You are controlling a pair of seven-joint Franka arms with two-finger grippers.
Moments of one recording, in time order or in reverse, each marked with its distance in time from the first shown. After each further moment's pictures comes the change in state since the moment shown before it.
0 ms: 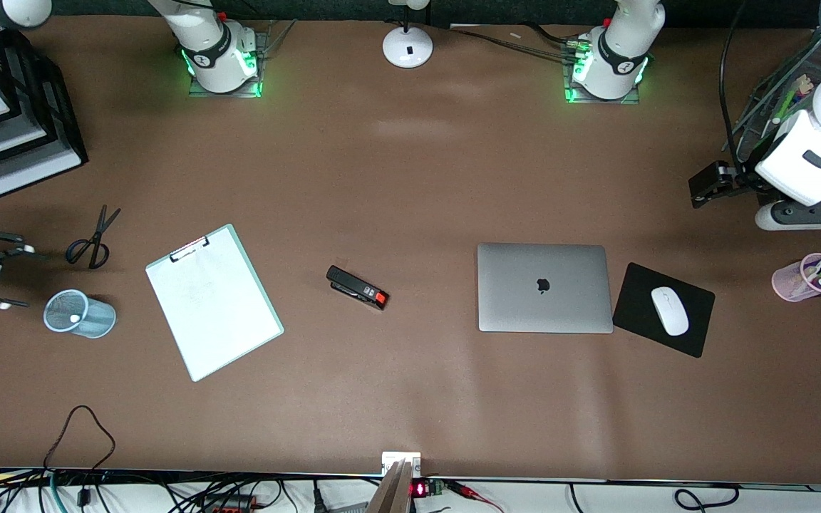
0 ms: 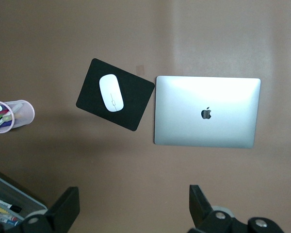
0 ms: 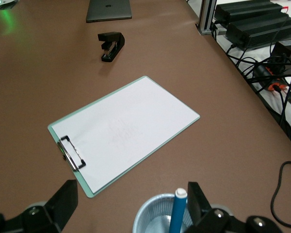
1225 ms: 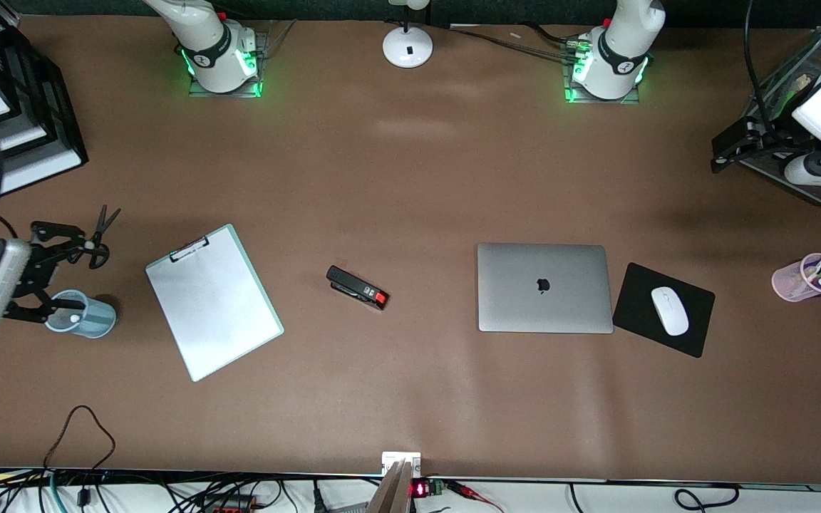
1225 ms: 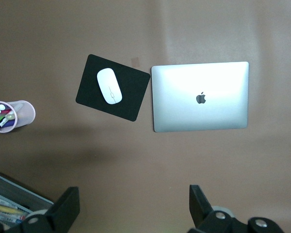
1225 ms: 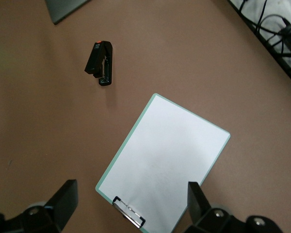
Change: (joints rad) left arm -0.297 -0.145 0.391 -0.103 -0.105 0.003 0.172; right arm 0.428 -0.162 0.005 0.103 -0.337 0.013 0.912
